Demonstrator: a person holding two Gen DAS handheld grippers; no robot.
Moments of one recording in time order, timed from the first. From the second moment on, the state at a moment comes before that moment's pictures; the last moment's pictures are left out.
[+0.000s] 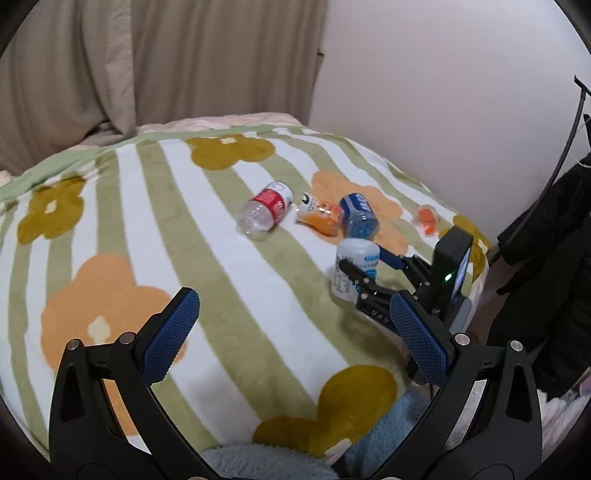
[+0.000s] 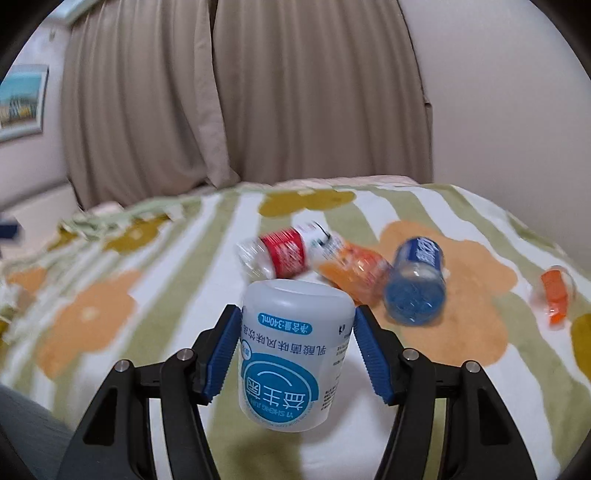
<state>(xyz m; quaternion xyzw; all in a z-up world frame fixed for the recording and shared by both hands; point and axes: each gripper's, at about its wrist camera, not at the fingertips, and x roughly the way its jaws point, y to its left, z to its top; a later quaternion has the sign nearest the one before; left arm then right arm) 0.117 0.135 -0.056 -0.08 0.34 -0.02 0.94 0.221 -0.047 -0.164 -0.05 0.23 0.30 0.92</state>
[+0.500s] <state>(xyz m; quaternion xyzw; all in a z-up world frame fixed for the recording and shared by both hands) 0.114 0.125 -0.049 -0.08 0.32 -0.04 0.94 0.193 -0.058 -0.176 -0.10 0.22 0.29 0.92</state>
